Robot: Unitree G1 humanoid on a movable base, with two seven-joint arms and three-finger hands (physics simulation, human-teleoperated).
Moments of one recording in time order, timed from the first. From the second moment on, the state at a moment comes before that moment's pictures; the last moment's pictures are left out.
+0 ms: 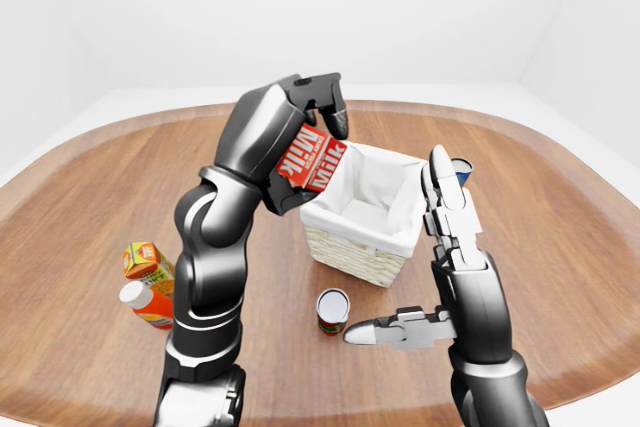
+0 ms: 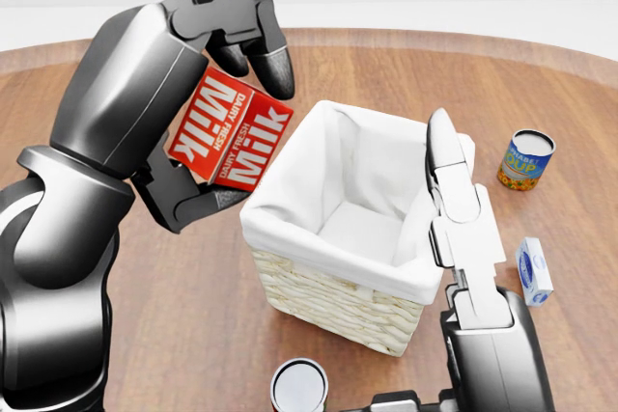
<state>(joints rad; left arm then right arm) -0.61 0.08 -0.03 -0.39 0.72 0.09 -0.44 0.32 -0.11 0.39 -0.90 -0.43 0.09 -0.10</state>
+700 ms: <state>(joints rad) -0.71 0.01 -0.05 -0.41 0.55 0.09 -0.45 0.32 -0.11 0.38 -0.90 -0.43 0.09 -0.10</state>
